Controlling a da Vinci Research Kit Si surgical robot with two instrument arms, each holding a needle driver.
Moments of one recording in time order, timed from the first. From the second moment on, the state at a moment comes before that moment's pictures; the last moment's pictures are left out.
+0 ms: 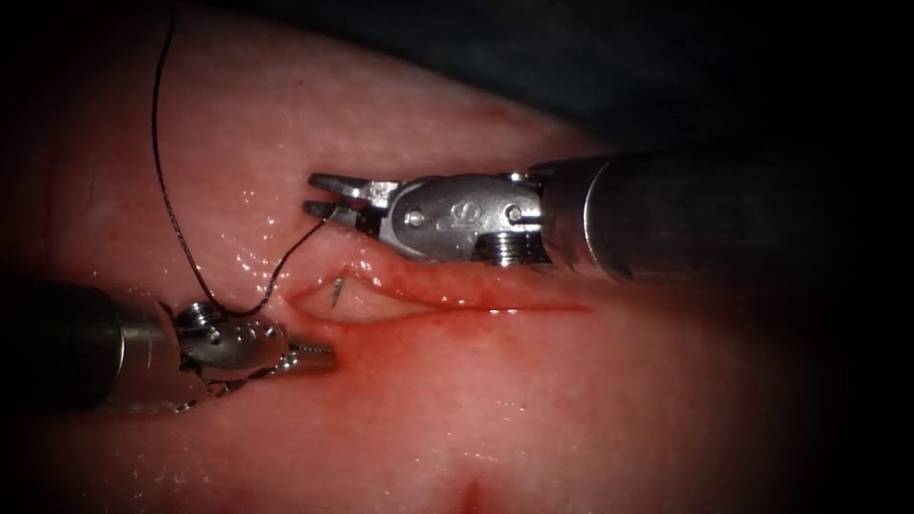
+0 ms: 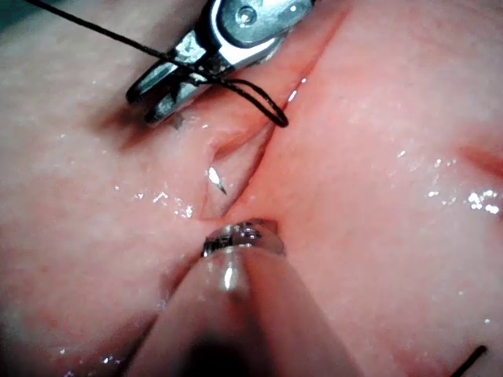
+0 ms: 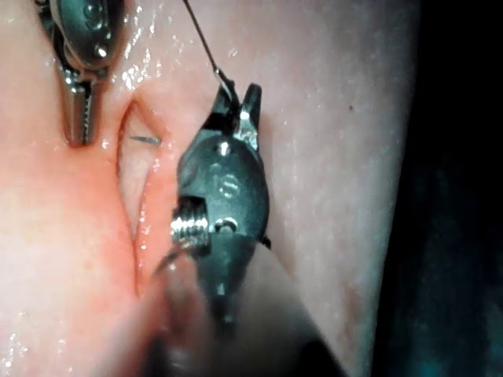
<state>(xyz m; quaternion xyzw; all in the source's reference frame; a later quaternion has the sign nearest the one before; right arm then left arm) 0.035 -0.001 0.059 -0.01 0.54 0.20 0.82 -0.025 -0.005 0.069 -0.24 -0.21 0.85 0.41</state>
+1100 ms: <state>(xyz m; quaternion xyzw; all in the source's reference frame) 0.038 -0.006 0.063 0.40 0.43 0.48 0.65 -0.024 -0.005 0.069 -0.24 -0.21 0.86 0.39</state>
